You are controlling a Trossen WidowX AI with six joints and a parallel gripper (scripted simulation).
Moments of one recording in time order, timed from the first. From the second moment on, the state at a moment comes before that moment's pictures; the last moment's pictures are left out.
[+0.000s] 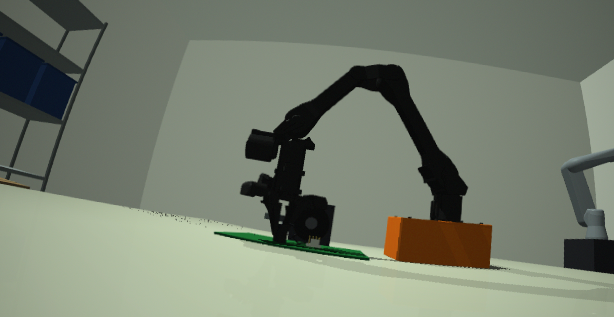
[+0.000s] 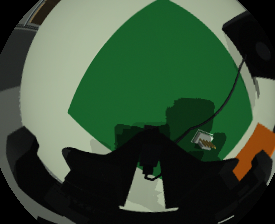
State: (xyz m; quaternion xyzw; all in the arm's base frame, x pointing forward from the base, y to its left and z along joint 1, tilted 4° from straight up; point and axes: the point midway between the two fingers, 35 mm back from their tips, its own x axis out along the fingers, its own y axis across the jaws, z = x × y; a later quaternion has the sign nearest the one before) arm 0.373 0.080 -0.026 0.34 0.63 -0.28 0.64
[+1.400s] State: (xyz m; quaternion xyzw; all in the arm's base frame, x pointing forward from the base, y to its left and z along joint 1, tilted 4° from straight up) arm 0.322 0.040 0.014 0.00 0.70 0.04 0.72
